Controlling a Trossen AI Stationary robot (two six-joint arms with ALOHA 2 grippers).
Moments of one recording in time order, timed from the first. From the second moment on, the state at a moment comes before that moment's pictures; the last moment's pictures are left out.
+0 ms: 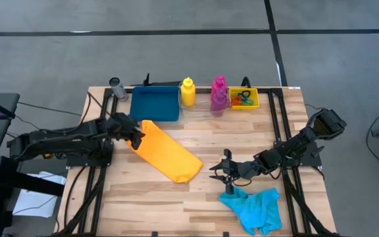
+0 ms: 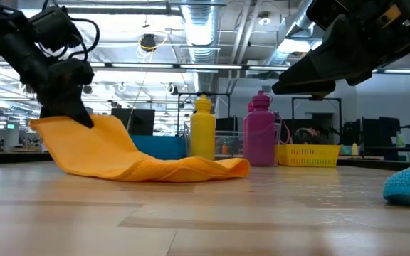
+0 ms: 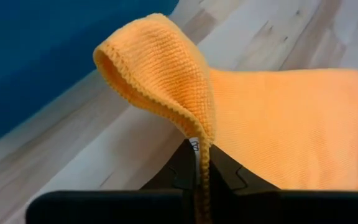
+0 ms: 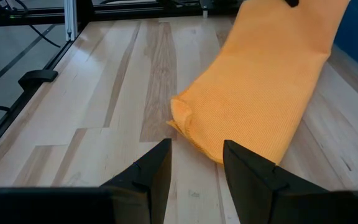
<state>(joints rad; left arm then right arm) 0.37 0.67 0.30 -0.39 0.01 -0.42 0.48 1.51 0.53 0.53 0.42 0.26</state>
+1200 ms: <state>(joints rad) 0.06 1.03 0.33 0.23 0.12 -0.48 0.48 1.51 0.53 0.53 0.43 0.26</state>
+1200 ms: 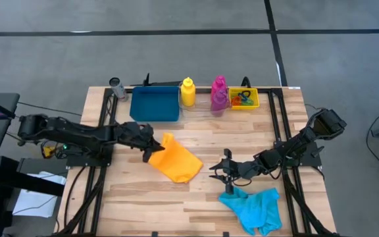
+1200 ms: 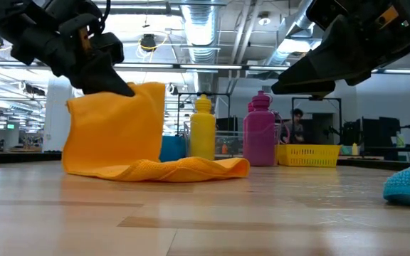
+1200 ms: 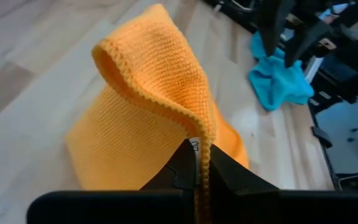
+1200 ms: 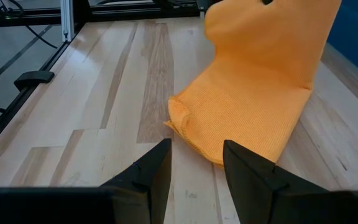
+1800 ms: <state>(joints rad) -0.04 1.24 0.42 0.40 0.12 -0.51 0.48 1.51 0.53 0.53 0.43 0.26</state>
